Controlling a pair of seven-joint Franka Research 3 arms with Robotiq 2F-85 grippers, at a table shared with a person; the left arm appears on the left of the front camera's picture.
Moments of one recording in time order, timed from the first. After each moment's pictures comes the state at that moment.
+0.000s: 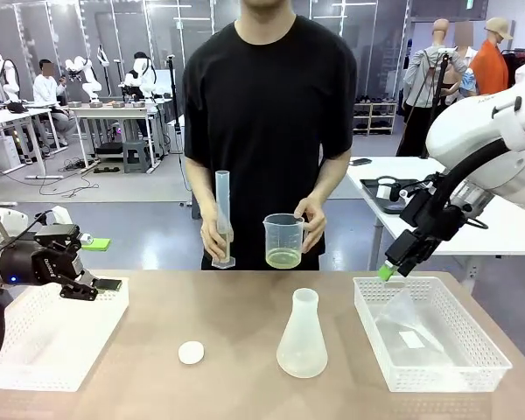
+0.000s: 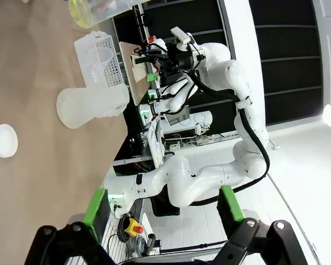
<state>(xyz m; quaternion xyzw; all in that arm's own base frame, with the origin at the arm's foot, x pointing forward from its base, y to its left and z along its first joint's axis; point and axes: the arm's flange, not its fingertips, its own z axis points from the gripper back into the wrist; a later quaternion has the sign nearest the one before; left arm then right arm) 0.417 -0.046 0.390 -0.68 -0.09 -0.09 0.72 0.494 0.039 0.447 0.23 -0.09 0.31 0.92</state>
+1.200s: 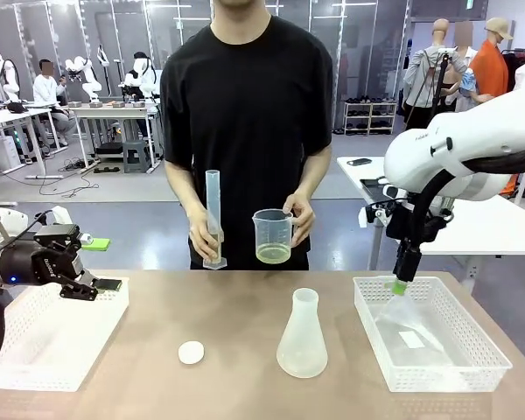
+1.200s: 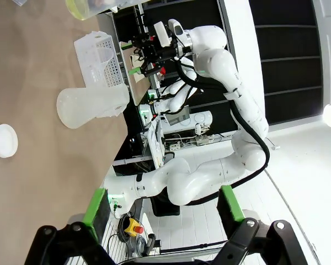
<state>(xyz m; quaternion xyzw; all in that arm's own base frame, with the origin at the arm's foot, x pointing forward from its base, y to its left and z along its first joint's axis) 0.417 -0.046 0.390 -0.68 -0.09 -0.09 0.72 0.550 0.052 0.413 0.08 -0.02 0.57 0.82</state>
